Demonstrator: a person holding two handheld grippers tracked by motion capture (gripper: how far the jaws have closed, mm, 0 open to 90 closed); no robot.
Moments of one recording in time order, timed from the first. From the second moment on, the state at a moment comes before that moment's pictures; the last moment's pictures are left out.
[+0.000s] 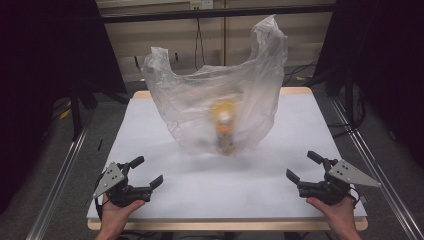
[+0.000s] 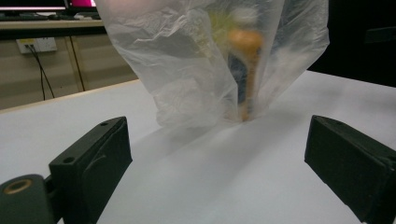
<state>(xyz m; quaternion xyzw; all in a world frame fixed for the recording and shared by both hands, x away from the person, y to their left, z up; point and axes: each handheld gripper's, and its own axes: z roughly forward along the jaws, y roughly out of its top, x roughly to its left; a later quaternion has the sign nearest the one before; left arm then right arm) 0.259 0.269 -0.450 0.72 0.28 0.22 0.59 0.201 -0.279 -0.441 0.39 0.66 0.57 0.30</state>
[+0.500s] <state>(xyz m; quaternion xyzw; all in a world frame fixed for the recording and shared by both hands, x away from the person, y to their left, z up) 0.266 0.265 -0.450 0.74 0.29 0.16 0.59 0.211 -0.276 -0.441 0.37 0.69 0.56 0.26</state>
